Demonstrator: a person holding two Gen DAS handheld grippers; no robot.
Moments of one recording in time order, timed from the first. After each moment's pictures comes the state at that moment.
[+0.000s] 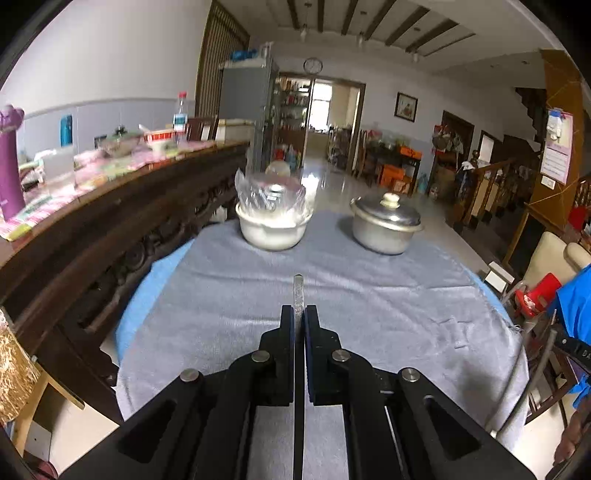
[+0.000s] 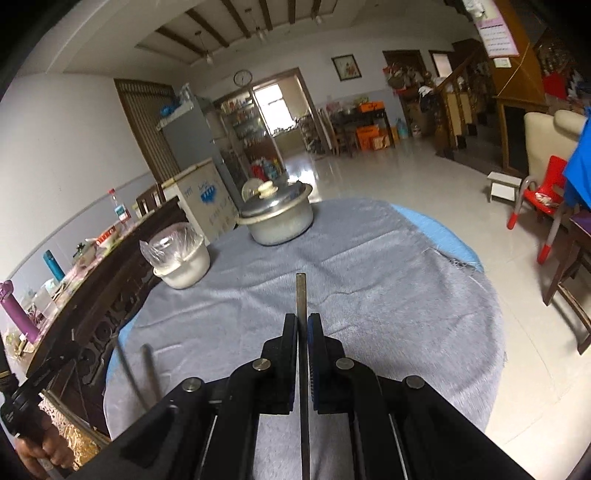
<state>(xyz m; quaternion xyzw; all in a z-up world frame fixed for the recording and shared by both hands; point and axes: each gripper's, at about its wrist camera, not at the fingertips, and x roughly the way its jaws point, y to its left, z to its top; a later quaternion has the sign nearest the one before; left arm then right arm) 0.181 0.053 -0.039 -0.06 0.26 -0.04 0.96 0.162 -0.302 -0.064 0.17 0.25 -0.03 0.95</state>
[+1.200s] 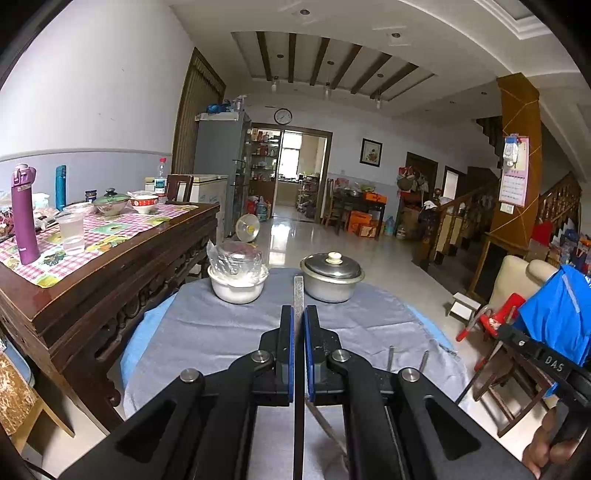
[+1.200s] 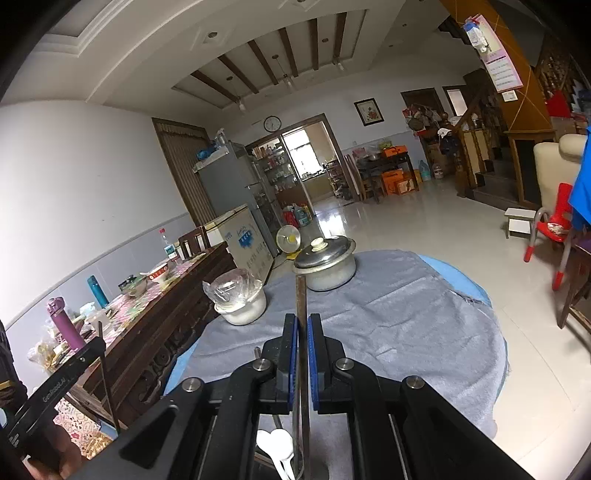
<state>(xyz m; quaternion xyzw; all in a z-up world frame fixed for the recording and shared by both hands) 0.078 0.027 0.044 -0.07 0.16 -0.10 0.98 0.063 -0.255 0.011 0.18 0.15 0.02 0.97</state>
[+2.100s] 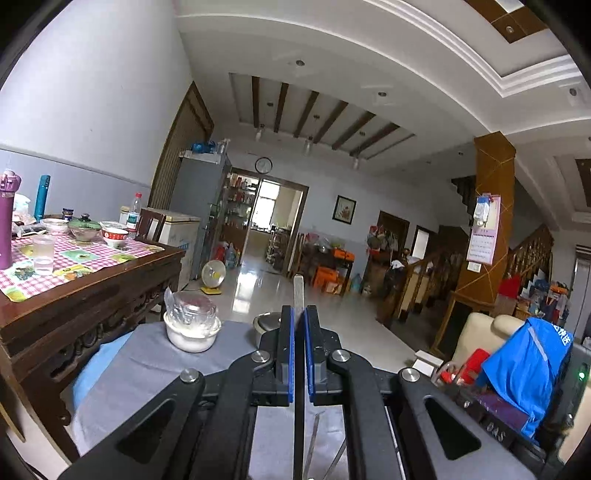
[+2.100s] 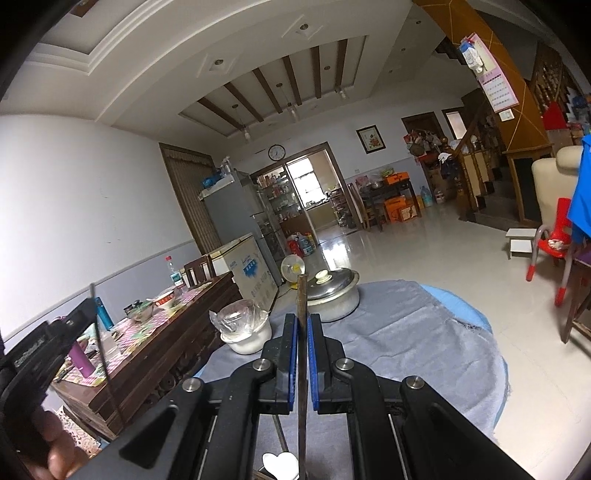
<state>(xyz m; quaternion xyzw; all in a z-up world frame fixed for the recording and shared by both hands) 0.066 -0.008 0.078 -0.14 0.05 -0.15 0.98 0.052 -0.258 0.024 0.18 0.10 0.02 0.98</state>
